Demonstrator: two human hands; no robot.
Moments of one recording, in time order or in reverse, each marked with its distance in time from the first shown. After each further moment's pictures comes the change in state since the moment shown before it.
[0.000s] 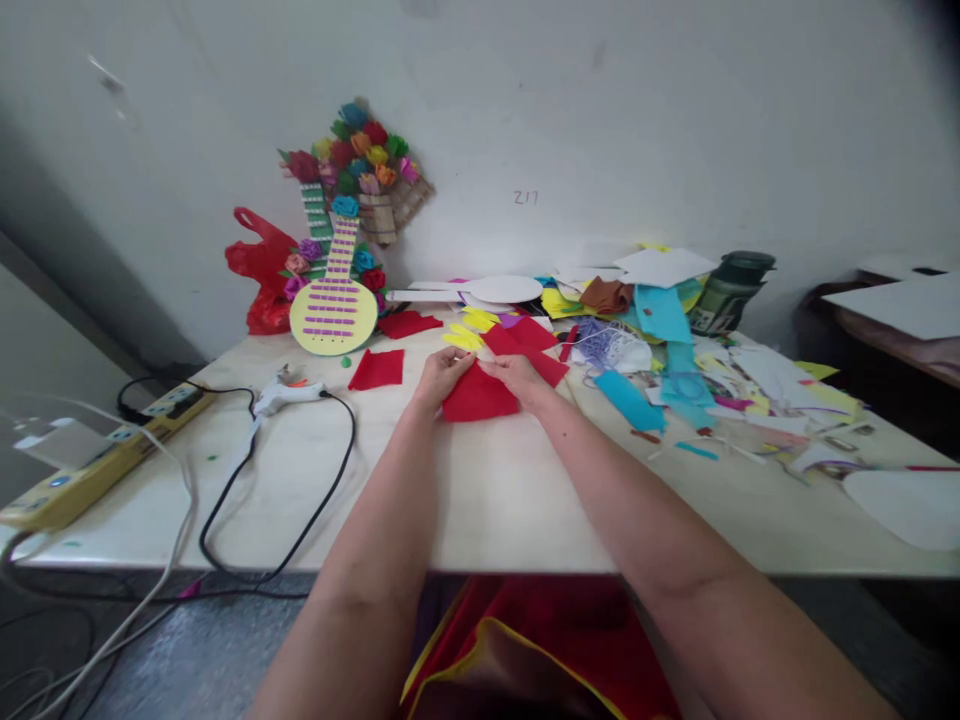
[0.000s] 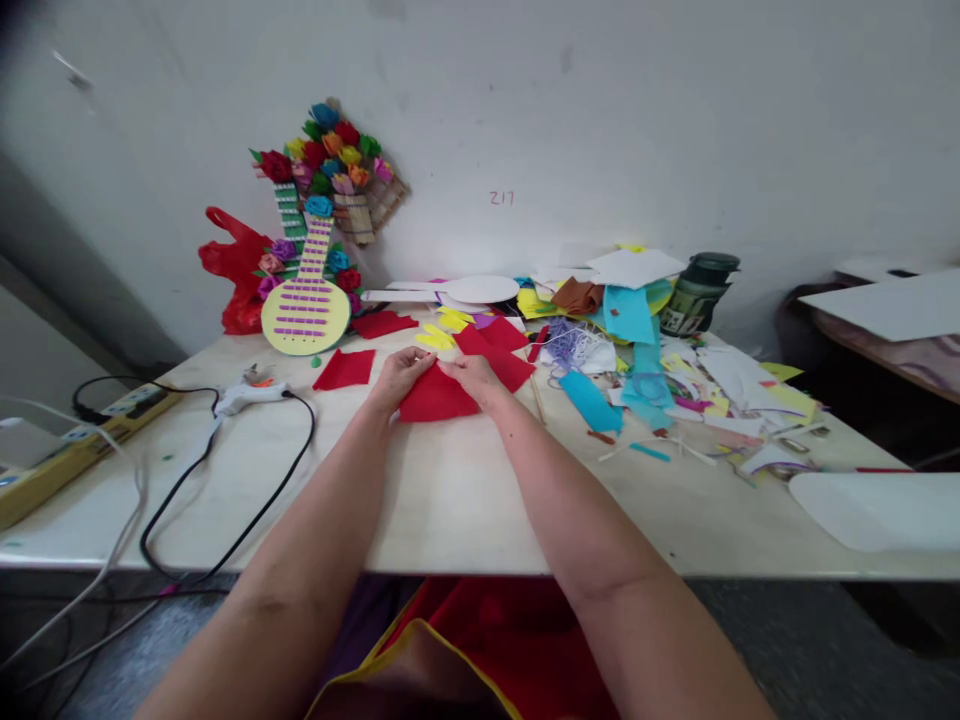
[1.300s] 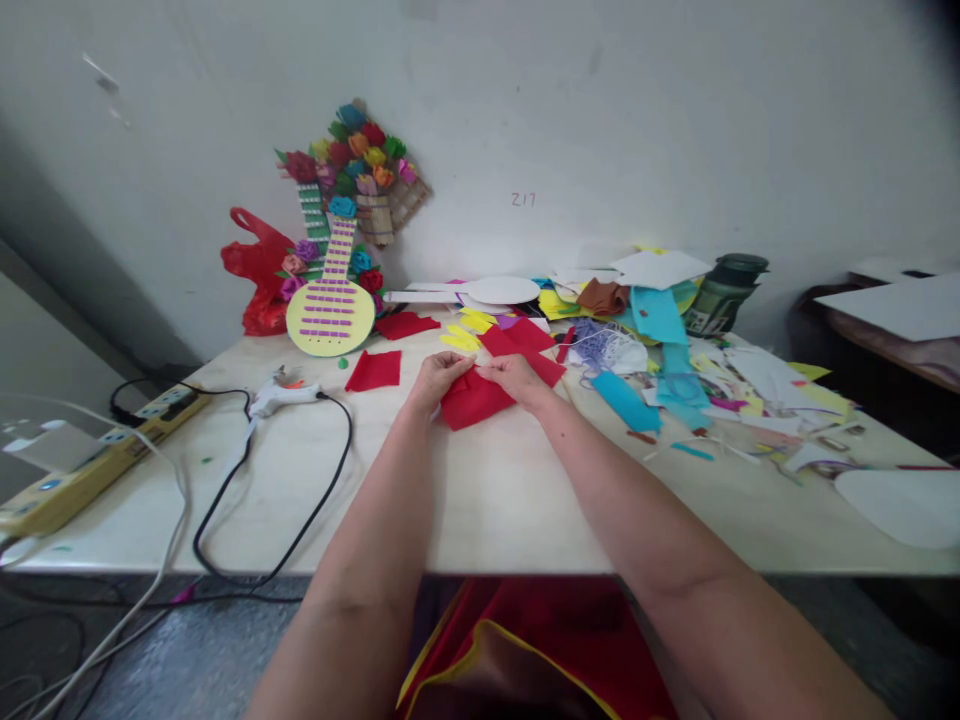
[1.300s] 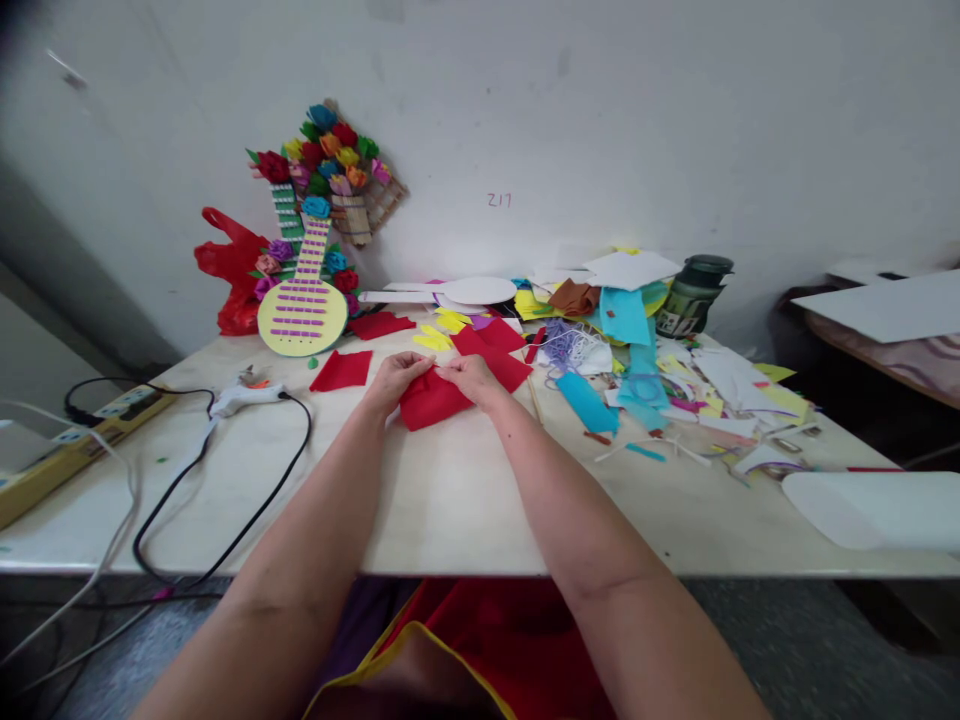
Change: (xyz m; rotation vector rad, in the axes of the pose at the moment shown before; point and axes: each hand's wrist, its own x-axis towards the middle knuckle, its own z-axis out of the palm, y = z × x) left_hand 0.005 -0.010 -0.007 0.027 -0.021 -0.006; right_hand -0.002 -0.002 -0.003 -0.147 -0.035 -0.120
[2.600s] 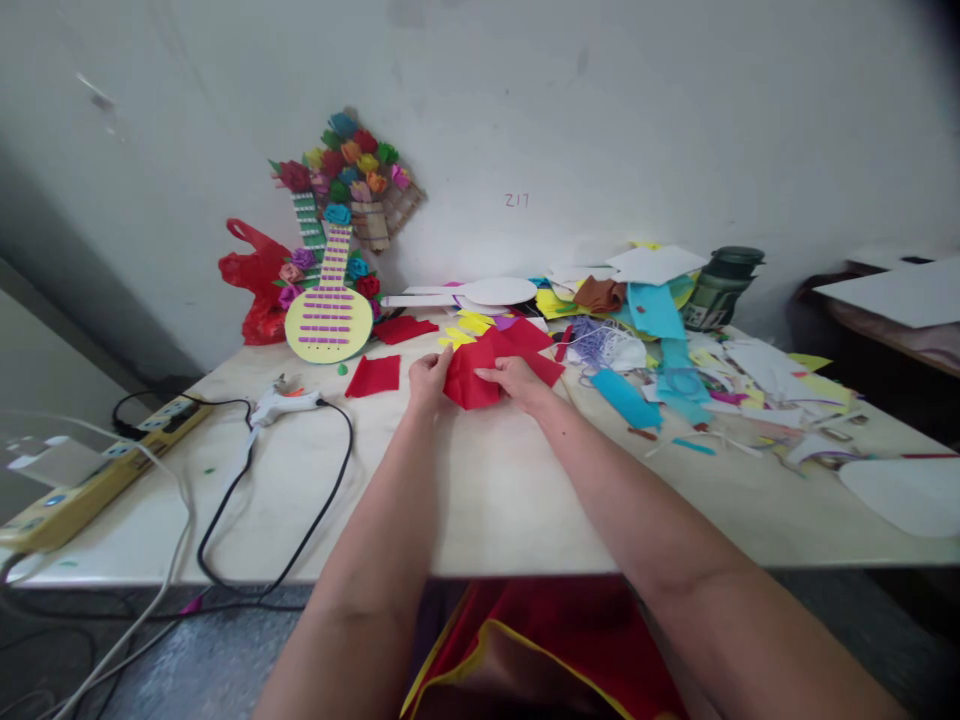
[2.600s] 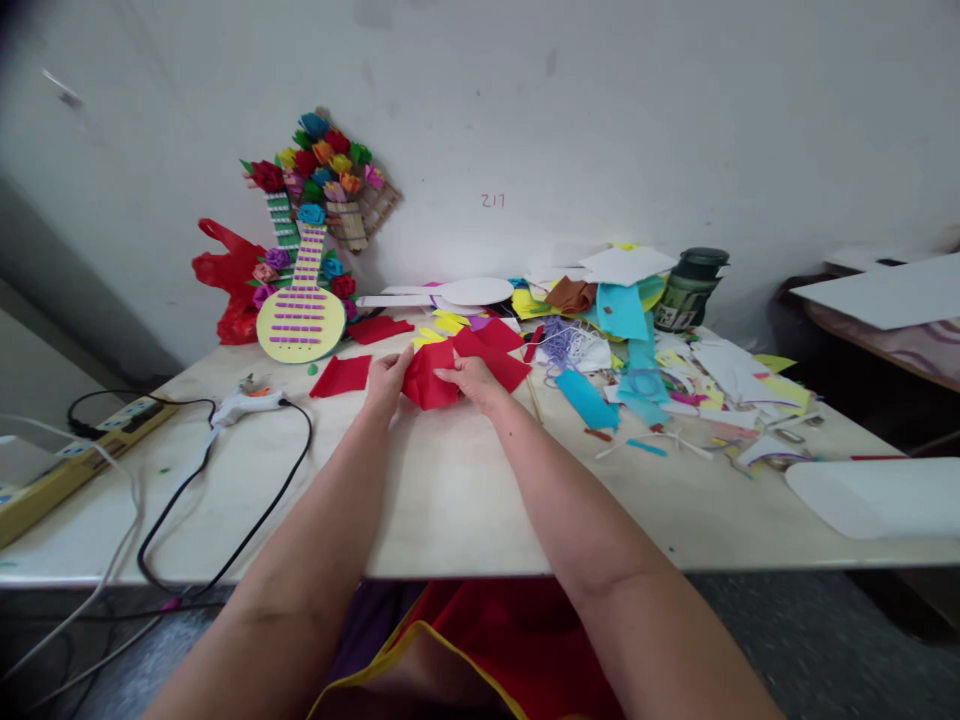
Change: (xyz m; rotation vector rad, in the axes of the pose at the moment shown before) left_hand 0.004 0.000 0.001 0.152 0.388 0.074; right_hand 0.002 0.004 0.002 0.345 0.001 0.167
